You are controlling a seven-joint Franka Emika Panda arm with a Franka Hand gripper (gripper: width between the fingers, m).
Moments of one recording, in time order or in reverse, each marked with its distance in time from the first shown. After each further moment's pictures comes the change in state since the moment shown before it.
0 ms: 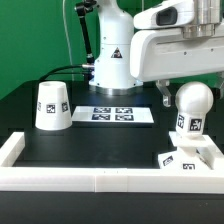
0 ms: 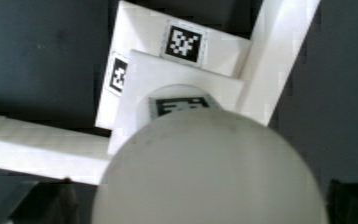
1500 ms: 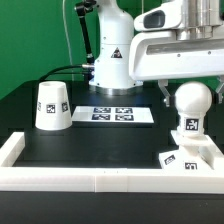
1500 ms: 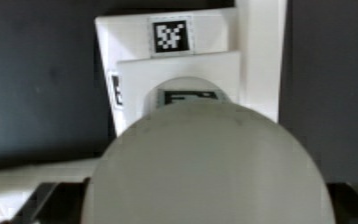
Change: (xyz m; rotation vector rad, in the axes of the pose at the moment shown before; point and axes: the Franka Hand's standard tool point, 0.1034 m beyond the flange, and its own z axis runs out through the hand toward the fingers) arm 0.001 0.001 0.003 0.003 0.016 0.516
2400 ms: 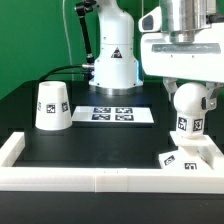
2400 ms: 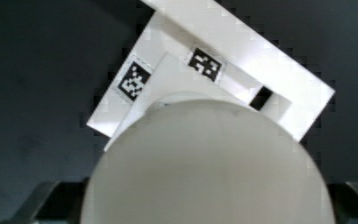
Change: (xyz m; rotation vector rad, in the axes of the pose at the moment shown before) arm -0.002 0.003 0.002 0.011 -0.029 0.826
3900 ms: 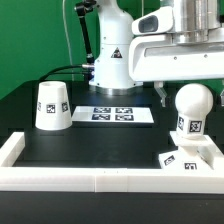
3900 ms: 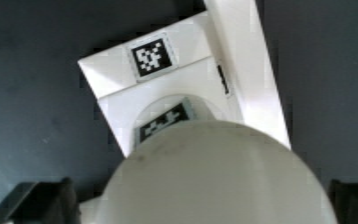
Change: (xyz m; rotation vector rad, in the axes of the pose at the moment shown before) arm -0.004 0.000 0.001 -0.007 0.002 -0.838
